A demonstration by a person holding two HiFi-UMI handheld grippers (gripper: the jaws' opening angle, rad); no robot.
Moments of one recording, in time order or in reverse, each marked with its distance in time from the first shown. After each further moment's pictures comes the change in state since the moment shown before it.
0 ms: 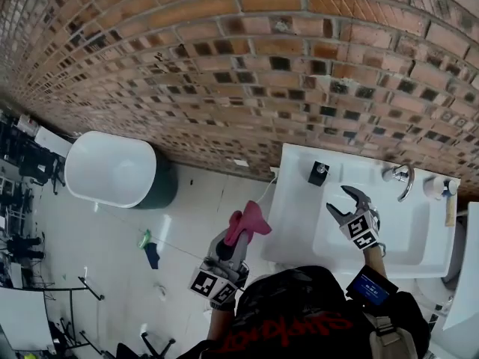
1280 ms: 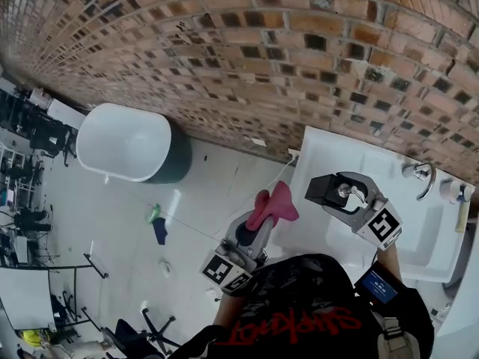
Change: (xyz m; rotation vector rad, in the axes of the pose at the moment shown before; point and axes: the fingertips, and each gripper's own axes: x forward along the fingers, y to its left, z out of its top) left arm 0.010 -0.010 0.006 0.015 -0.030 -0.087; right arm -0.033 0.063 0.157 -0.012 -0.389 0.371
